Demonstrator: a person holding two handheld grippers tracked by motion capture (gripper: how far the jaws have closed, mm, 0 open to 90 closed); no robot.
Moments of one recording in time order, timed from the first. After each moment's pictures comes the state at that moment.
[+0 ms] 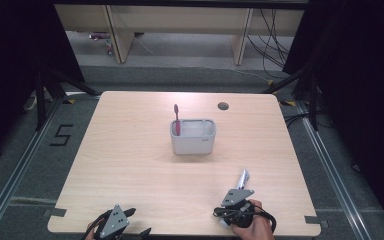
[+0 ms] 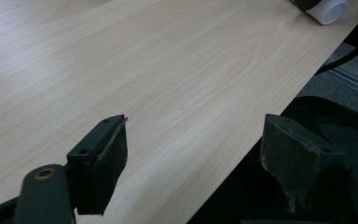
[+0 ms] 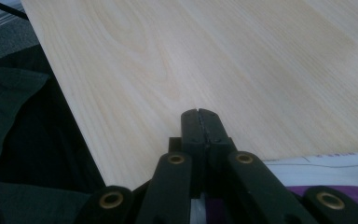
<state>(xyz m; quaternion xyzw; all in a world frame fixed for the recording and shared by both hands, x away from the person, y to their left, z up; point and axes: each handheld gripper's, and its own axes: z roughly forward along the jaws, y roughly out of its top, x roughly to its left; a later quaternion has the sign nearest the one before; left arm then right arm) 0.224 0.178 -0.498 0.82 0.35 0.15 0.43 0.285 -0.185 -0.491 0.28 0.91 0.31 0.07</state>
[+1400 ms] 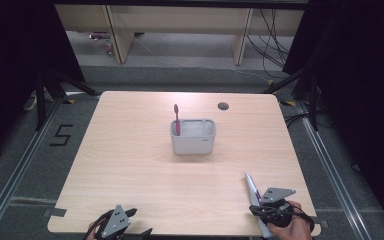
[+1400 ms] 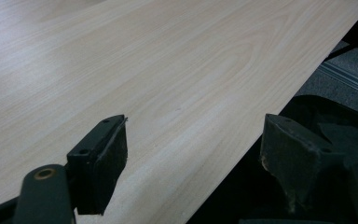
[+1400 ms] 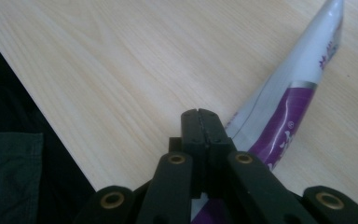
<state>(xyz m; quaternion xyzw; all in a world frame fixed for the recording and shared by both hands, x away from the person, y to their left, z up) 0.224 0.175 -0.499 0.83 0.35 0.15 0.42 0.282 -0.279 -0.482 0.34 0.89 0.29 0.10</state>
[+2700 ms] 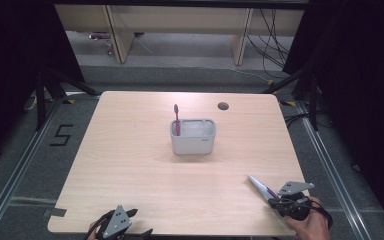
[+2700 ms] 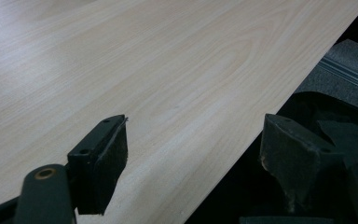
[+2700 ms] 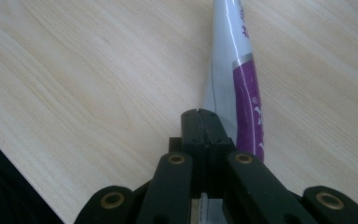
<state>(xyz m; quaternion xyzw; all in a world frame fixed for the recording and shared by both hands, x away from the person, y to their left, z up) 0.225 0.175 -0.499 0.83 0.34 0.15 0.41 0.291 -0.321 -0.477 0.42 0.86 0.26 0.12</state>
